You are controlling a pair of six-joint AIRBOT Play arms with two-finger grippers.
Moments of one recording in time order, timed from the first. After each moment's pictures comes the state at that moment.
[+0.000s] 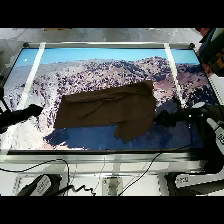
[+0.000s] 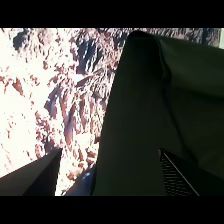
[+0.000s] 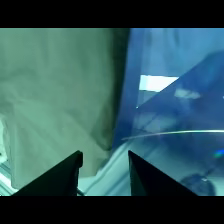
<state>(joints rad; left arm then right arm) 0.57 -1.00 0.75 0.87 -0.89 -0.96 -0.35 -1.58 0.89 -0.77 1.22 1.05</state>
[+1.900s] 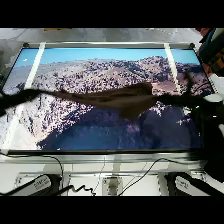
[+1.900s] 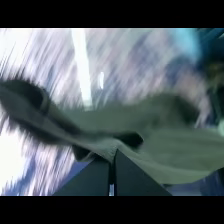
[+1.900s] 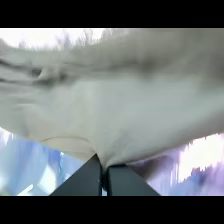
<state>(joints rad) 0.59 -1.19 1.09 0.27 -1.25 -0.69 -0.26 -1.13 1.01 -0.50 1.10 0.79</state>
